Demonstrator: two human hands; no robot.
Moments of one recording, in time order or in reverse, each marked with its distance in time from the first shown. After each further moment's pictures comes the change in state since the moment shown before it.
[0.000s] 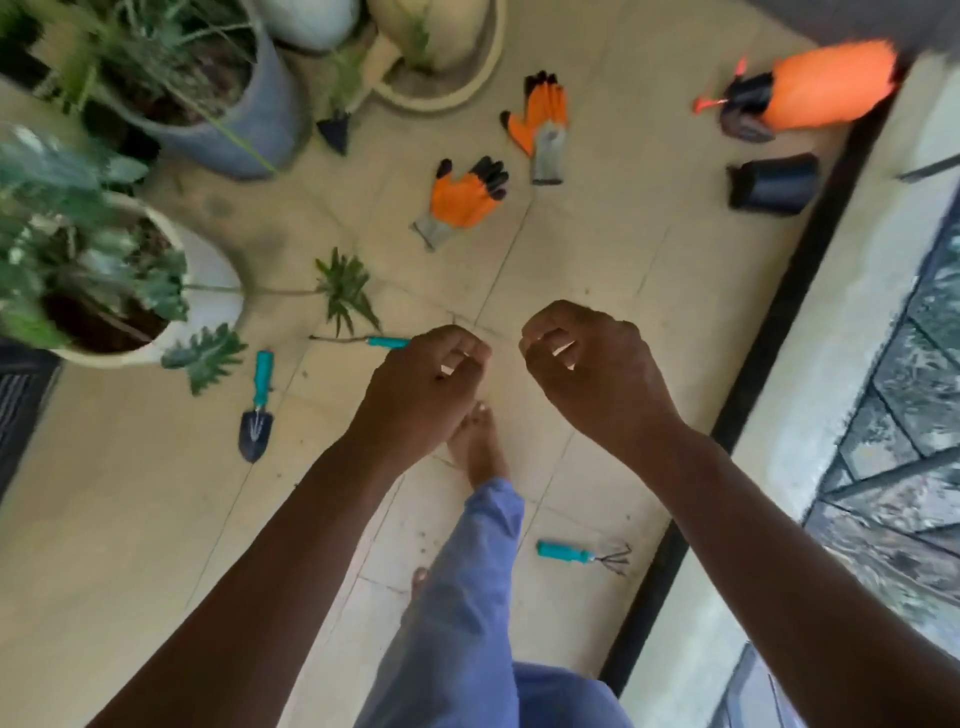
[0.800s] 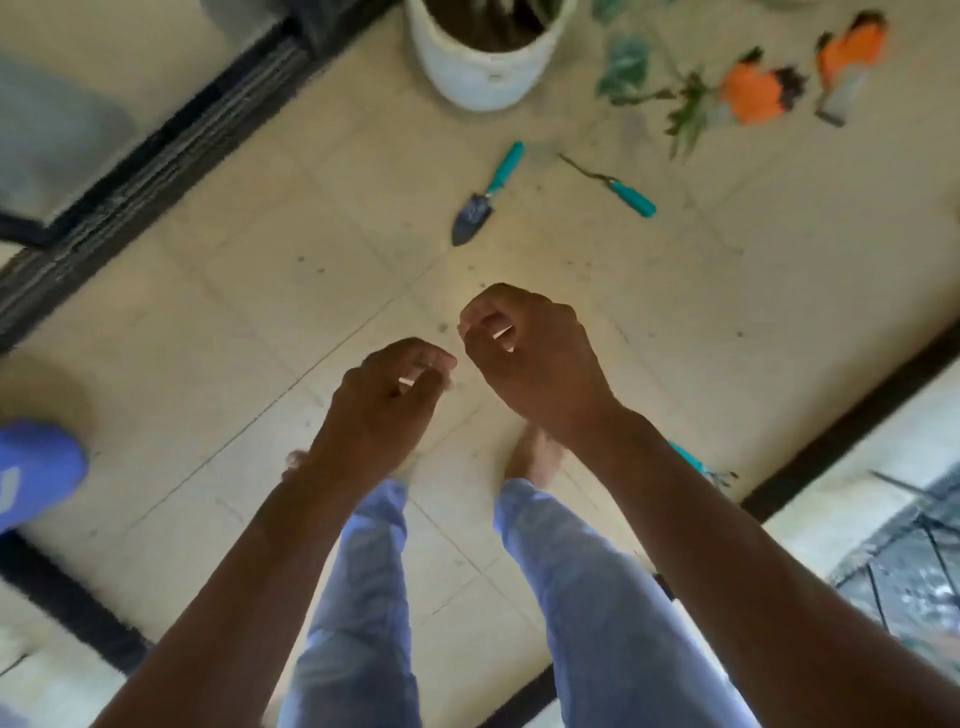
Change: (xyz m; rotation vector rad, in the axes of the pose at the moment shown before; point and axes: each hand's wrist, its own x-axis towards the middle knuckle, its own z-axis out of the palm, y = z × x) left_hand -0.372 -0.385 -0.126 -0.345 0.265 -0.310; right_hand -0.294 -0.175 0.390 -0.071 -0.341 -0.275
